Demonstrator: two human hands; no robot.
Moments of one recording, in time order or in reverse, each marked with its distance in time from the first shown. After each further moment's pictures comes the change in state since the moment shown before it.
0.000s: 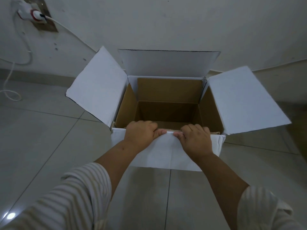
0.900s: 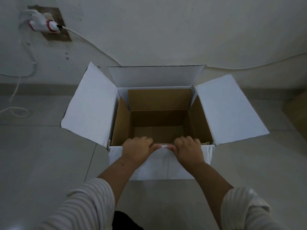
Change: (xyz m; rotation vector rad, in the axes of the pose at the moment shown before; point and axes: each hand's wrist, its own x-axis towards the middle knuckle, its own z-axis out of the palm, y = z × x) left_hand -0.095 -0.190 -0.051 -0.025 -0.196 0.068; right_hand -0.001 -0.221 0.041 -0.089 -0.177 0.128
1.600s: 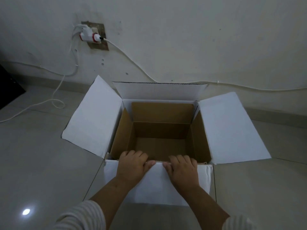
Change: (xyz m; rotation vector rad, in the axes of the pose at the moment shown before) left_hand -0.072 0.000 -0.004 0.022 0.124 -0.225; right_hand -0.025 -0.038 0.009 0.089 -0.053 -0.067
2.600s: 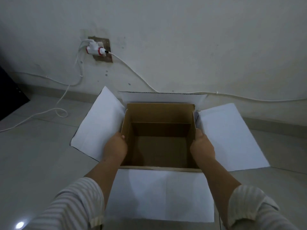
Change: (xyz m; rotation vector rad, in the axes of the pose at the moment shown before) left_hand 0.066 -0.067 -0.046 -0.360 0.077 -0.667; right_hand 0.093 0.027 -0.074 0.192 0.039 0.392
